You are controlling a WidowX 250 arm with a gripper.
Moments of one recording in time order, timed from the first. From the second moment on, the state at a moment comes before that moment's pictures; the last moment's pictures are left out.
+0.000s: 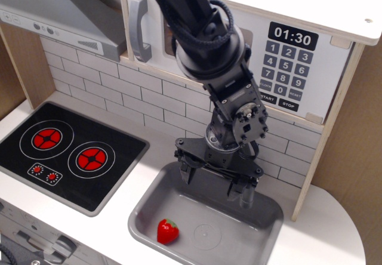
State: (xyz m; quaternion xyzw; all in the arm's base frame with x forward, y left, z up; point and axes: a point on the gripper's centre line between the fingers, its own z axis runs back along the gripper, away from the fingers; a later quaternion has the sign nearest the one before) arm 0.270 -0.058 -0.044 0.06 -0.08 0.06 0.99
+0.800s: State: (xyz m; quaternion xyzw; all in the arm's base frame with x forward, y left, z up) arm 0.268 -0.043 0.016 0.04 -0.04 0.09 0.99
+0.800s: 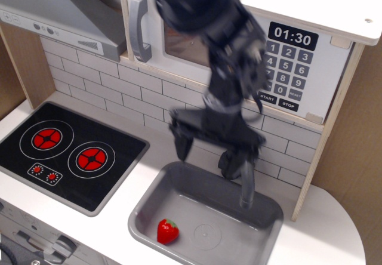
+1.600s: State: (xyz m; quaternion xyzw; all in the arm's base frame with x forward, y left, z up) arm 0.299 0.049 0.095 -0.02 -0.19 0.00 0.98
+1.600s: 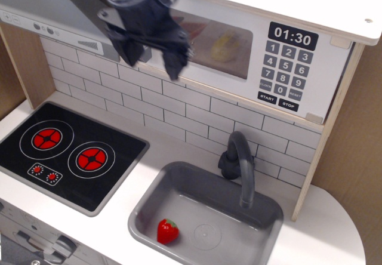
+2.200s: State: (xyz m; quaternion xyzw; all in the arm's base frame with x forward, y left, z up) arm 0.326 0.083 0.090 -0.01 -0.20 0.05 0.98
